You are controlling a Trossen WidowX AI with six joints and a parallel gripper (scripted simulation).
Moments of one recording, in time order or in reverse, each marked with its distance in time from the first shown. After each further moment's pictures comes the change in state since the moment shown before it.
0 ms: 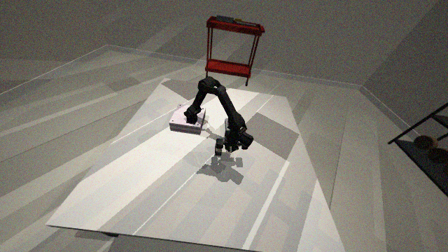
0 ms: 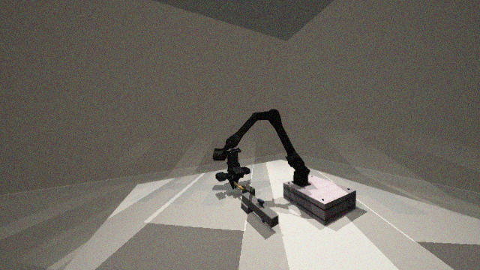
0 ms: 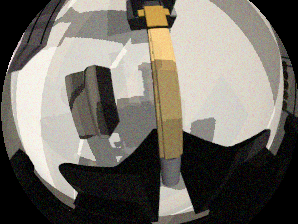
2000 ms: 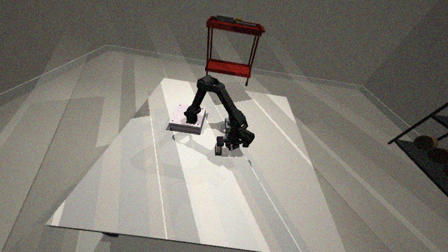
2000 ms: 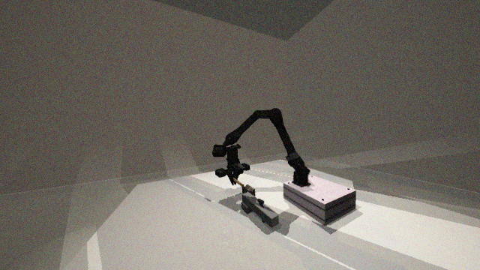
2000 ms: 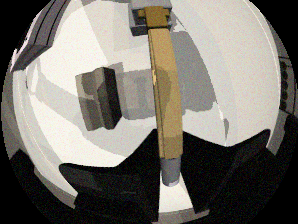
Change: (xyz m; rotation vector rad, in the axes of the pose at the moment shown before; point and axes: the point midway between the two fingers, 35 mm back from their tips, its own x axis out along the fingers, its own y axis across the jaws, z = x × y) arm -0.021 -0.001 0.000 -0.003 0.000 0.000
